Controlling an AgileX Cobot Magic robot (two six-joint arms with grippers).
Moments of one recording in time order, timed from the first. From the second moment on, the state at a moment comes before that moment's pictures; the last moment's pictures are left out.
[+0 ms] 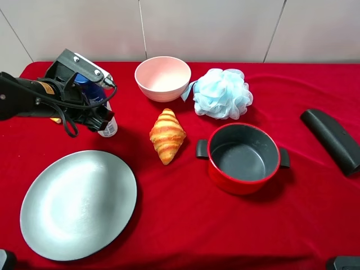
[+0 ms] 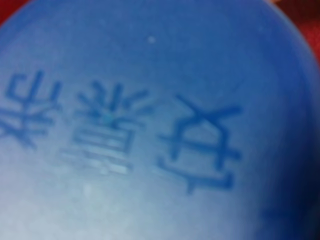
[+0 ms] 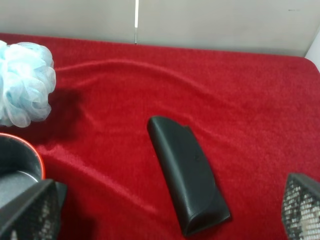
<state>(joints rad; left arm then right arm) -0.37 1.61 -0.52 -0.12 -0.30 0.36 0.06 -0.01 -0.49 -0.08 1.02 -0.01</state>
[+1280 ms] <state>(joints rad) -0.37 1.61 -0.52 -0.12 -0.32 0.35 0.06 -0.01 -0.49 -0.08 1.02 -0.01</state>
